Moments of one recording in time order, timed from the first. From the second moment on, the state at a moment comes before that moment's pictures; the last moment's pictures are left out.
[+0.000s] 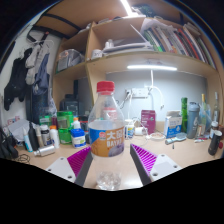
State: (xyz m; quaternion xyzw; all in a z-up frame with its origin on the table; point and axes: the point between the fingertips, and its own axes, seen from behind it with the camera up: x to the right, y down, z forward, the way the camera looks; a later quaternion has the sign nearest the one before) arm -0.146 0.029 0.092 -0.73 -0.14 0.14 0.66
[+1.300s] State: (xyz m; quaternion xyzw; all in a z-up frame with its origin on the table) arm 0.188 0.121 0.138 -0.56 0.45 0.60 0.37
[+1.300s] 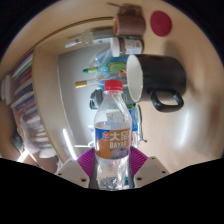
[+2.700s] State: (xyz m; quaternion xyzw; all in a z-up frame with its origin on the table) arm 0.508 0.122 0.246 -0.66 0.05 -0.05 0.74
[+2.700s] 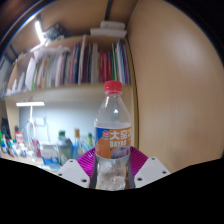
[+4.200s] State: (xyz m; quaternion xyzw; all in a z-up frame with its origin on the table) arm 0.476 -0.024 0.124 -0.74 0.01 -0.07 0.67
